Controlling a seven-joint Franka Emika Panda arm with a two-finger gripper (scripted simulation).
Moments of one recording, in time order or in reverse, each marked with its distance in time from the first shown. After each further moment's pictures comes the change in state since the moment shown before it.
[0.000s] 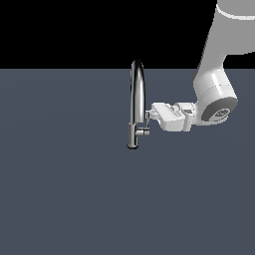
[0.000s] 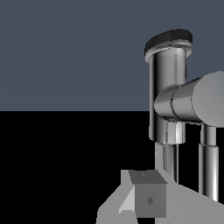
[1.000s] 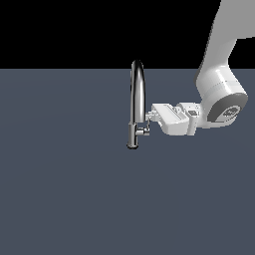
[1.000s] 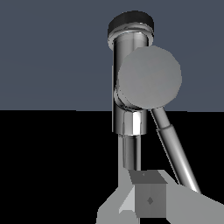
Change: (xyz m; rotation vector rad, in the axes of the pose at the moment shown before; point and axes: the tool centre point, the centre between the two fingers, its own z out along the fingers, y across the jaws) arm -0.009 0.040 0.007 -0.003 -0.001 -0.005
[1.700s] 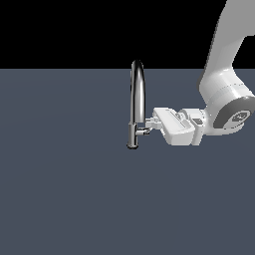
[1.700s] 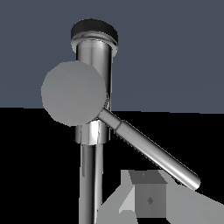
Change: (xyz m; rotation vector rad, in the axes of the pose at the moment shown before) arm 0.009 0.037 0.001 -0.007 -0.003 -0.022
